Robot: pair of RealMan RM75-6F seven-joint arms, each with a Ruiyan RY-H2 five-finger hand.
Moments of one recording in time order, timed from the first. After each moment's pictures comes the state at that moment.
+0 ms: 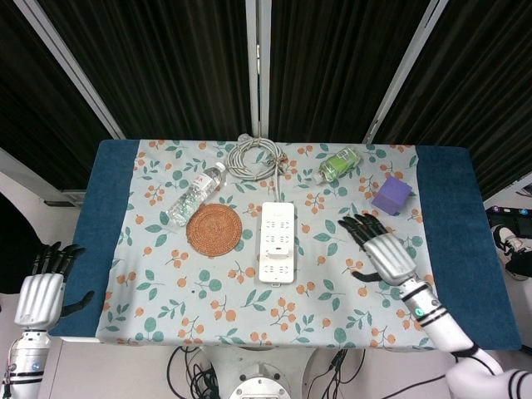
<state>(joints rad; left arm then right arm) -0.09 -1.24 -0.04 -1.62 1.48 1.50 0.10 0.48 -1.33 0.10 -1.55 -1.56 1.10 0.04</state>
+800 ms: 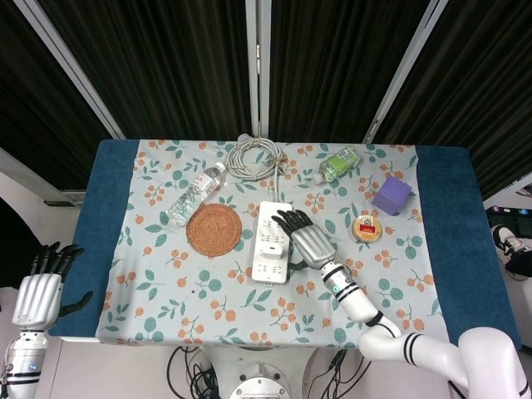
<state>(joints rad) -0.09 -1.24 -0.04 -1.60 1.49 1.49 0.06 0.71 -1.83 0.21 -1.16 -1.38 0.95 -0.04</state>
